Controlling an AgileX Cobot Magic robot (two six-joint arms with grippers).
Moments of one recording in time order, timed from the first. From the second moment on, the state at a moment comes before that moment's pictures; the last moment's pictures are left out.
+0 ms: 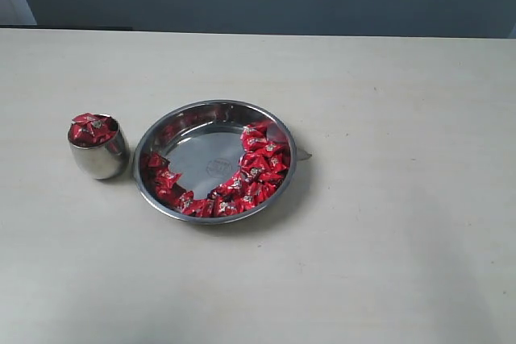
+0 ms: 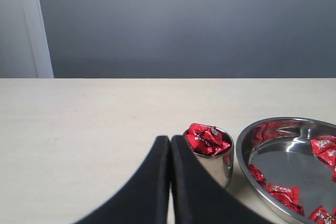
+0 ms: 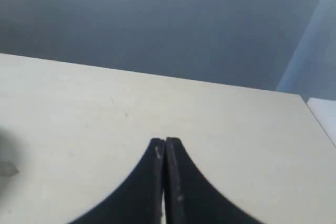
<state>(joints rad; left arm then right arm) 0.05 0.00 0.00 0.00 0.17 -0.06 0.00 0.44 -0.33 0.09 0.25 -0.21</state>
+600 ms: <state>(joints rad) 0.05 0.00 0.00 0.00 0.17 -0.06 -0.02 0.12 0.00 0.23 0.27 -0.20</state>
